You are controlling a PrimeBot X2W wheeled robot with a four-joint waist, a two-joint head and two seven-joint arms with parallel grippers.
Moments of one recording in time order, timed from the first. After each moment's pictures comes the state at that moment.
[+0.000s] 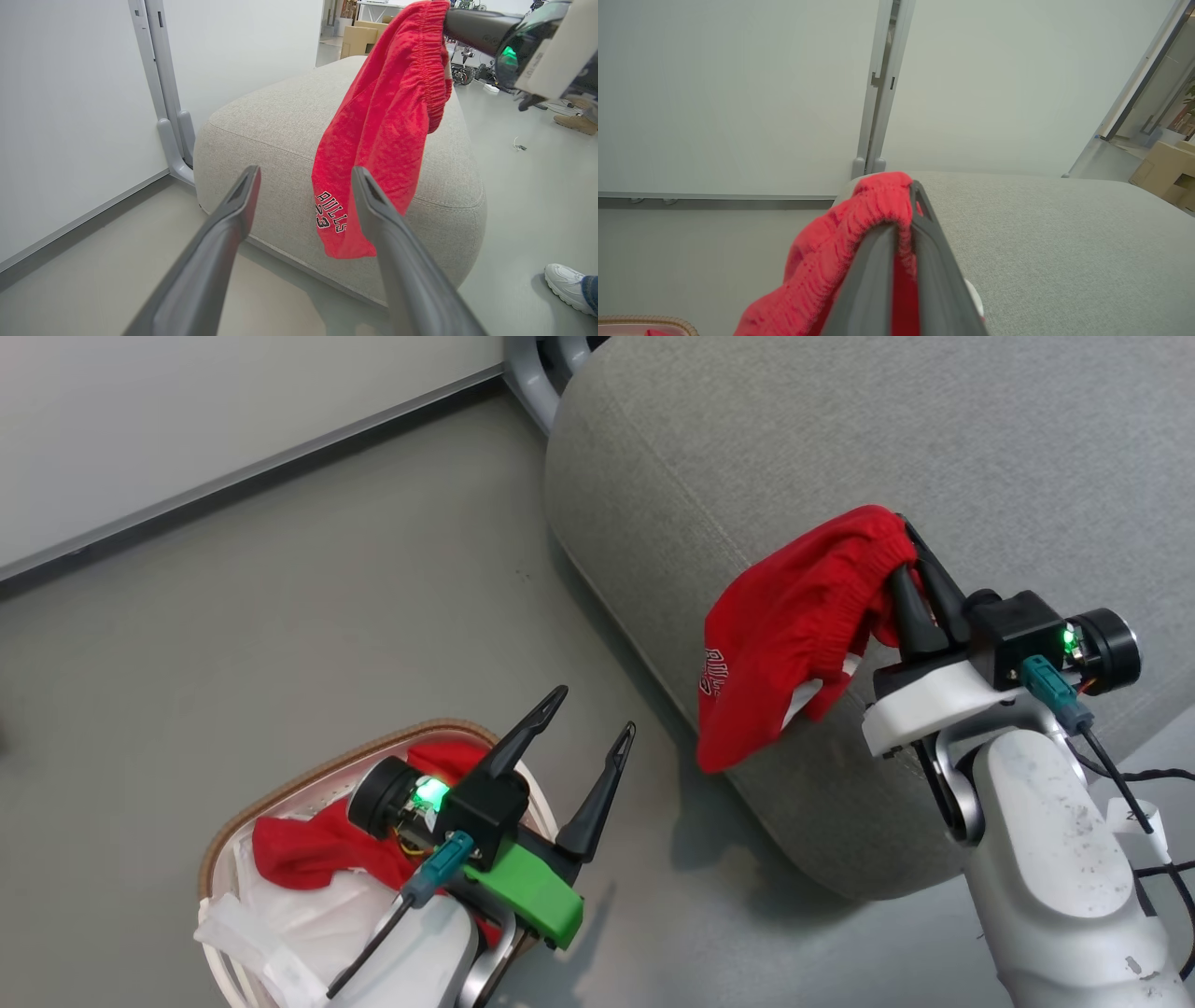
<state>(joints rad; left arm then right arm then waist) -0.35 0.12 -0.62 0.32 -0.26 -0.13 -0.26 -0.49 -0.06 0.07 0.33 -0.03 0.13 -0.26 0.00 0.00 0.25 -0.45</state>
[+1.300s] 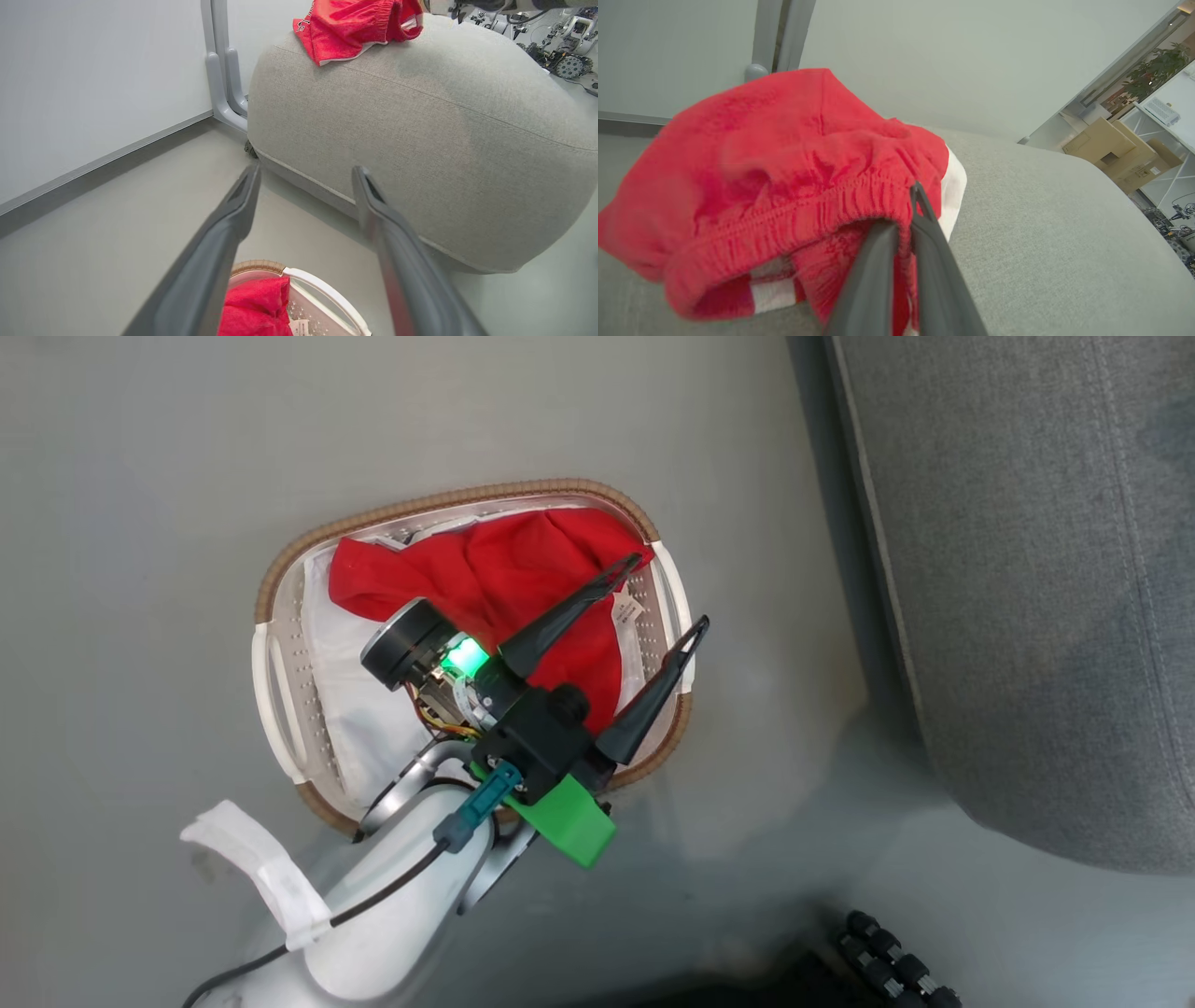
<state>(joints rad) -0.60 0.19 -0.75 0.18 -0.16 -0.13 -0.25 -1.06 -0.37 -0.37 0.80 -0.22 0.13 -0.26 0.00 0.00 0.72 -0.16</state>
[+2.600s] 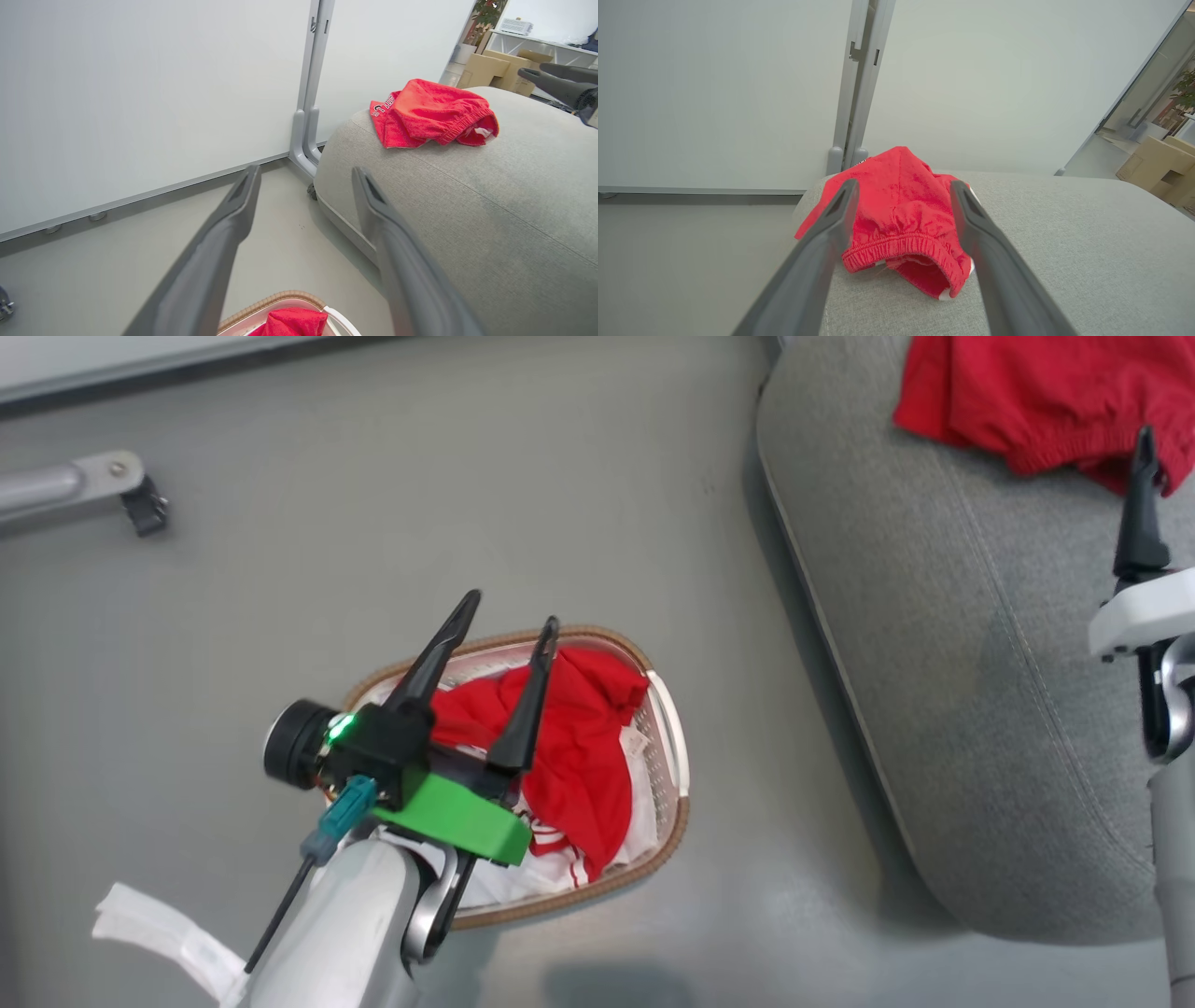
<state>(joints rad) -0.38 0.13 -0.47 0.21 -0.29 -0.10 -0.26 -0.62 -0.22 -0.25 0.45 -0.04 0.13 -0.26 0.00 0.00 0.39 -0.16</state>
